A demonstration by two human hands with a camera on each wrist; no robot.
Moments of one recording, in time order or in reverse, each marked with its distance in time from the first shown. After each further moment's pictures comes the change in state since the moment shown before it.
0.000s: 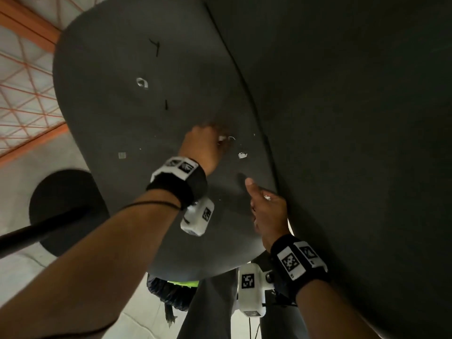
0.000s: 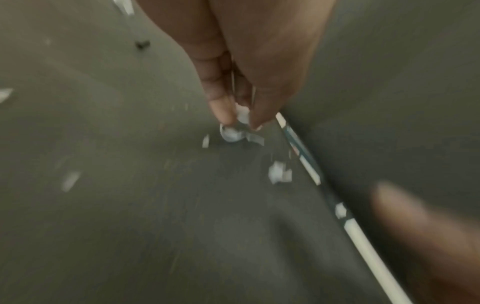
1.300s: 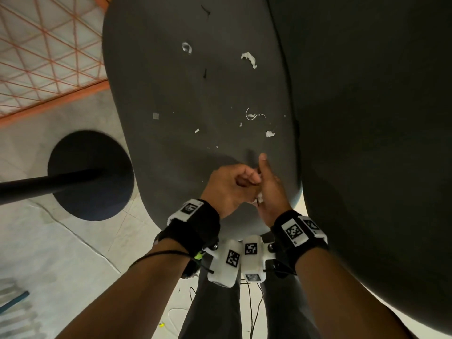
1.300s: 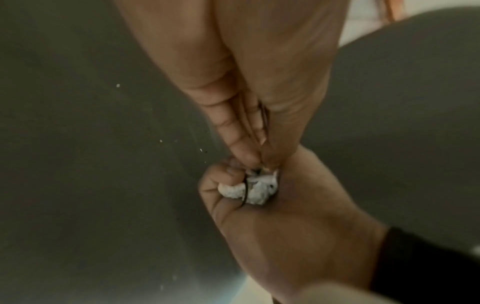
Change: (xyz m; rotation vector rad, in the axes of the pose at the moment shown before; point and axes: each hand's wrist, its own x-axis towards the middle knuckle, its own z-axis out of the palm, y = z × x) left_hand -0.147 0.024 0.021 -0.999 -0.117 -0.324; right_hand -0.017 0.012 0.024 0.065 -0.341 0.095
